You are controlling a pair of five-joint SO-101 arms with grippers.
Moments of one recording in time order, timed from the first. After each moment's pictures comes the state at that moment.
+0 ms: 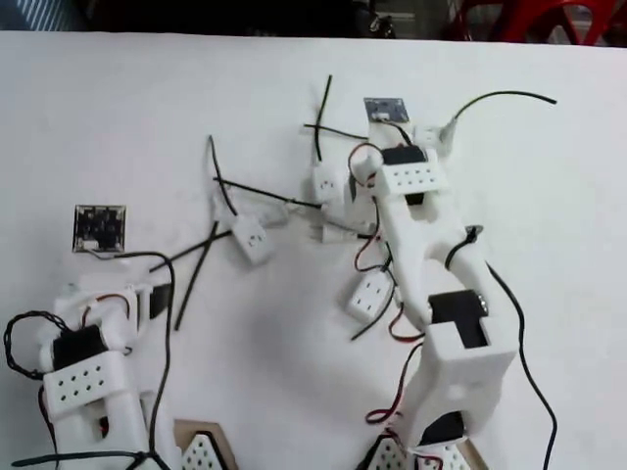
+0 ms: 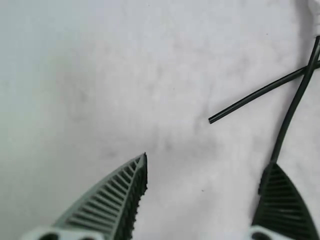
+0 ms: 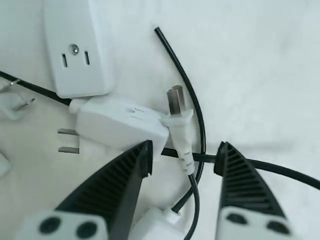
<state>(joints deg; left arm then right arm) -28.4 -61.4 79.3 47.2 -20.8 -11.2 20.5 3.4 65.6 -4.0</state>
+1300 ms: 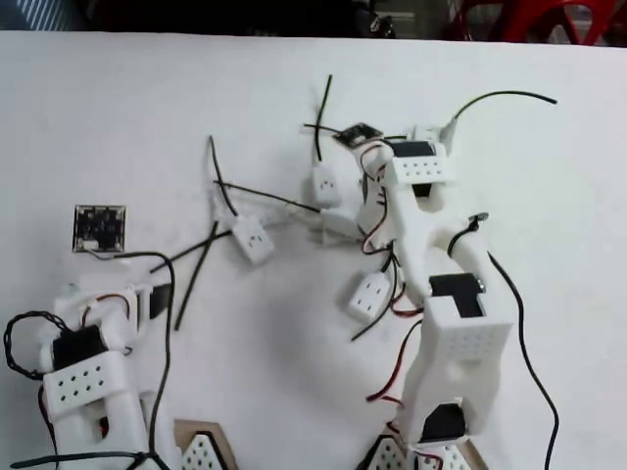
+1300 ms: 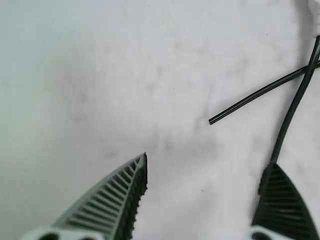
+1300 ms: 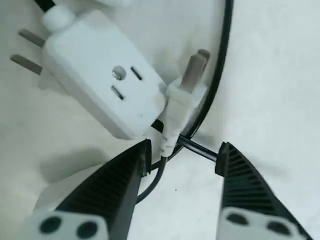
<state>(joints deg) -28.4 -61.4 79.3 47.2 -20.8 -7.9 25.6 -2.7 76.4 29.1</state>
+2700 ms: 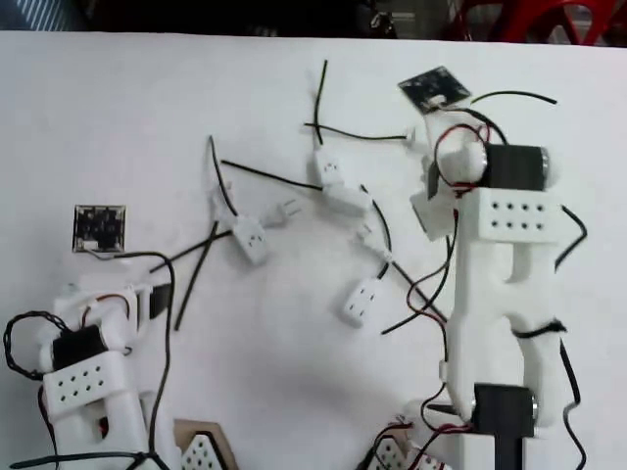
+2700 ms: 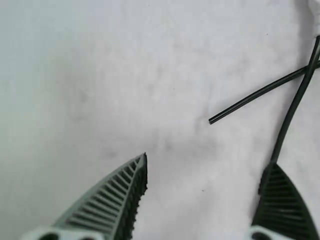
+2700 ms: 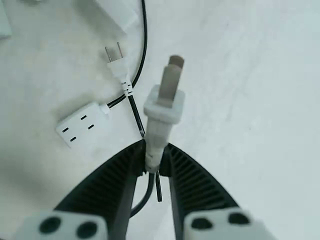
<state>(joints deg) -28.4 -61.4 79.3 47.2 -20.8 -0.8 -12.7 -4.0 97.4 28.2</state>
